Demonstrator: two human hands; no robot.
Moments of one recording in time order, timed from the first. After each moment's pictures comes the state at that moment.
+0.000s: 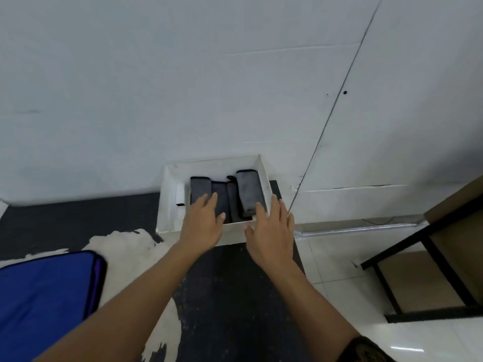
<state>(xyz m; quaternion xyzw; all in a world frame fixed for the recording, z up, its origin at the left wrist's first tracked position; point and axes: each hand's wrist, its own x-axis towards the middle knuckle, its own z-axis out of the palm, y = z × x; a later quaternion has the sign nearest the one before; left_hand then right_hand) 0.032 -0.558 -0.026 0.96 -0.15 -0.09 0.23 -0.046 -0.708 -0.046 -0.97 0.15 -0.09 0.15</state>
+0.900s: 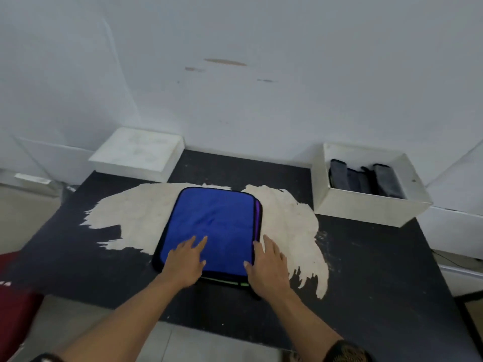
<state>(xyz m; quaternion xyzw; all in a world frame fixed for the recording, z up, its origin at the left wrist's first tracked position) -0.137 -0.073 -0.104 0.98 -0.04 -0.21 0.06 -0.161 -0.297 -0.089 -0.98 -0.01 0.12 0.16</state>
